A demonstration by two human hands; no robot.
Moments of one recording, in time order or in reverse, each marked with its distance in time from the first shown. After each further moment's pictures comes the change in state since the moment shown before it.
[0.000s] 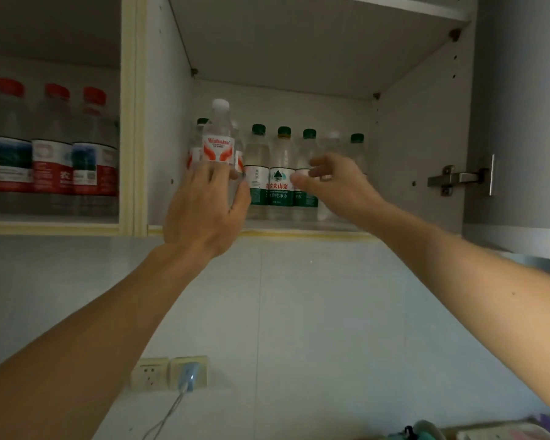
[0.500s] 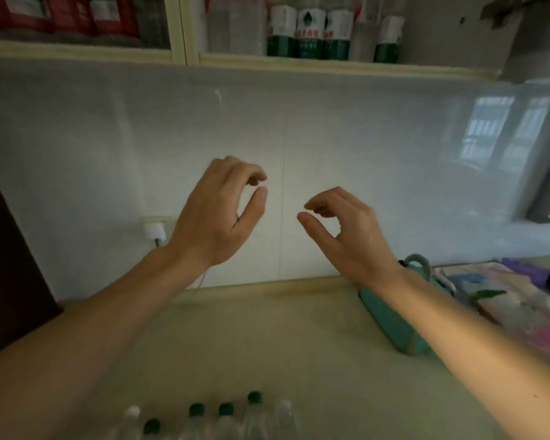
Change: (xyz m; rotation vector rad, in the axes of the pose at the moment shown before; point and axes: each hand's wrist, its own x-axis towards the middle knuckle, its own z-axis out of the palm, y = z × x) left_hand -0.203 -0.027 -0.079 -0.284 -0.287 0.143; right_hand -0.276 -0.008 0.120 -0.106 0.026 -0.140
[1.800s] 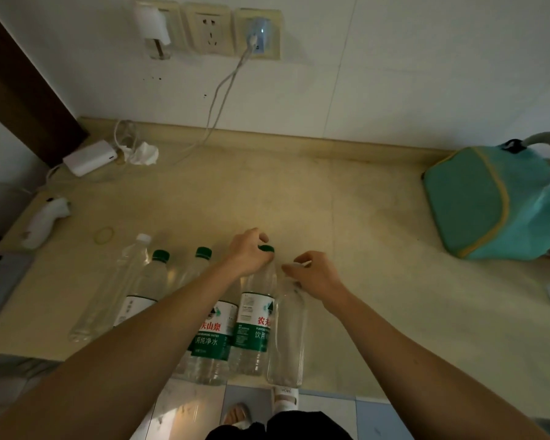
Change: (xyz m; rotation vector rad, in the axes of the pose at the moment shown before) left_hand -0.311 -0.024 0.205 -0.109 -0.867 -1.325; right_hand -0.271 0.102 0.206 0.359 -0.864 1.240
